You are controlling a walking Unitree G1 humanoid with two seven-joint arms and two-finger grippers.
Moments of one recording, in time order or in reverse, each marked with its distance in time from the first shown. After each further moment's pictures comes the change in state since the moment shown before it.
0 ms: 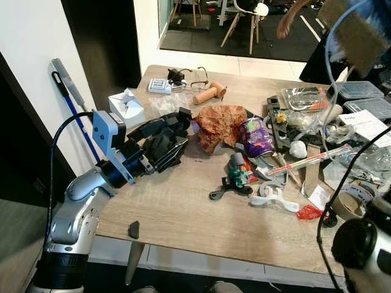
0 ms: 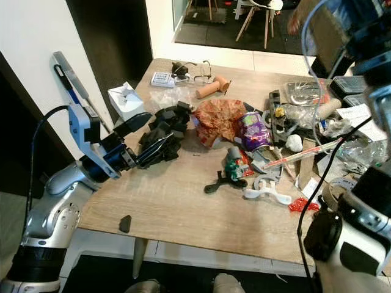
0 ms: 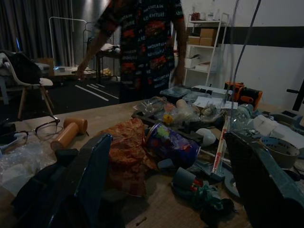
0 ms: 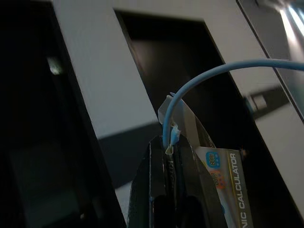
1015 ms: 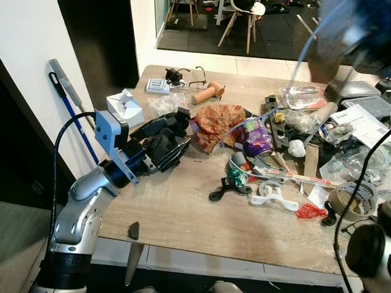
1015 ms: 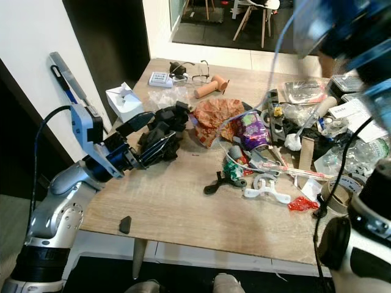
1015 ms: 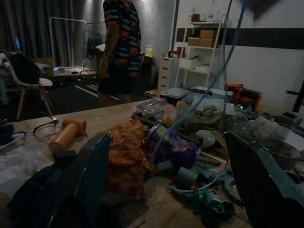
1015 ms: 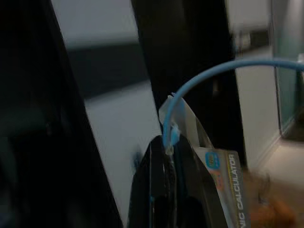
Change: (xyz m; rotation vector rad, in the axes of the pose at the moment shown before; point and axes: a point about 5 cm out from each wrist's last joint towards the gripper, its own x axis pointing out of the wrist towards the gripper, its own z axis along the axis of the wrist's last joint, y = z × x) left arm 0.005 -0.003 -0.002 -0.003 -0.001 0.013; right arm -0.018 -0.003 -0.067 -0.198 0.457 -0.049
